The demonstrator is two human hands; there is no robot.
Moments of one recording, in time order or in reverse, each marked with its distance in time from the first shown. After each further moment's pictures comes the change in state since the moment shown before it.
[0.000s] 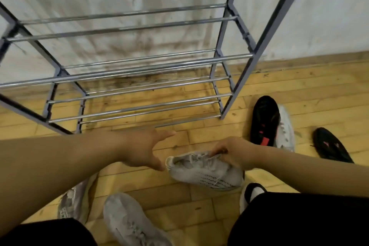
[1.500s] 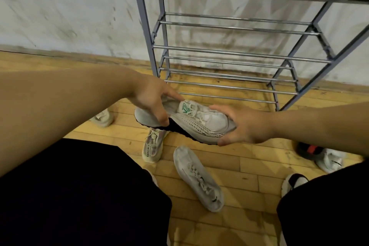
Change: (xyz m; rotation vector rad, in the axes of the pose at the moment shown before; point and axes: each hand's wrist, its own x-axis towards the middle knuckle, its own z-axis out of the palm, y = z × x) left_hand -0.251 -0.098 0.015 -0.076 0.130 -0.156; right_hand -0.060 -0.253 0.019 -0.132 0.005 -0.363
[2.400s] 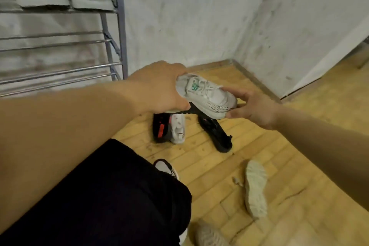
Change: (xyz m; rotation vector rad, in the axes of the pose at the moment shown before) left_hand 0.087 0.441 -0.028 -0.021 0.534 0.612; right_hand -0.411 0.221 -0.020 0.717 0.925 0.559
